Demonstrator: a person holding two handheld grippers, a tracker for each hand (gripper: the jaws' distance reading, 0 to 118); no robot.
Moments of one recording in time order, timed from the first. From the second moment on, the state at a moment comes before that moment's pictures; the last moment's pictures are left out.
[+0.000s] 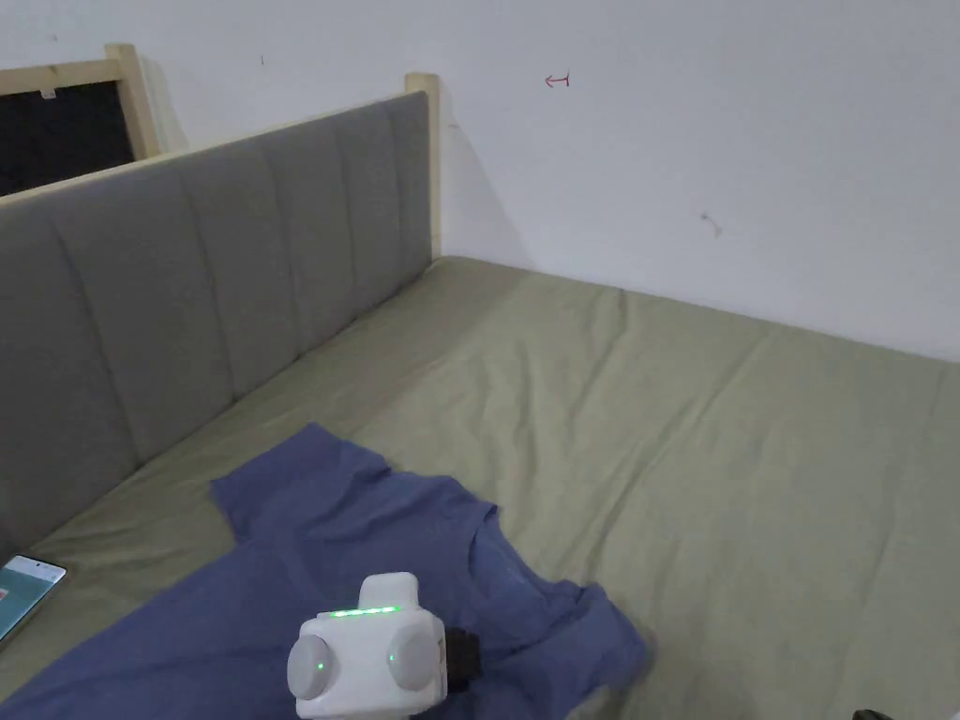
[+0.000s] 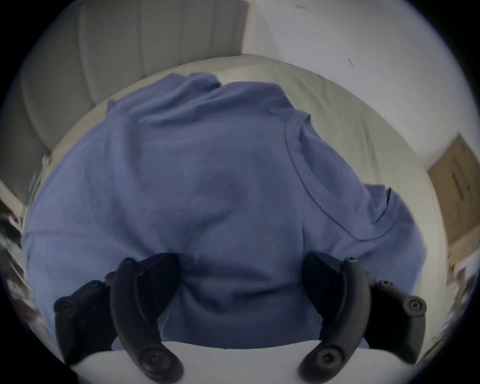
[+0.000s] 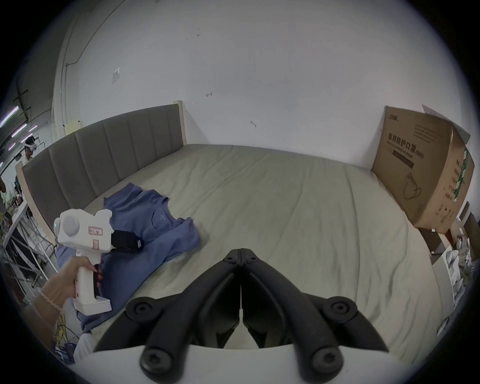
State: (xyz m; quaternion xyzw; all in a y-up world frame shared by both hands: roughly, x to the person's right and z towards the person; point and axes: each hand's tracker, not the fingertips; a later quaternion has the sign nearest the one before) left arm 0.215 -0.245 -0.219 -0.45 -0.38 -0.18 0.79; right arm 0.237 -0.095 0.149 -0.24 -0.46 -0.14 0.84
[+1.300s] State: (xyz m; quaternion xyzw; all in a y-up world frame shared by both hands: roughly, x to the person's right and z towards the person) left arm 0.249 -0.002 0.018 -0.37 -0.69 -0.03 0.62; right arm 0.199 -0.004 0.327 -0.12 -0.60 -0.15 0.78
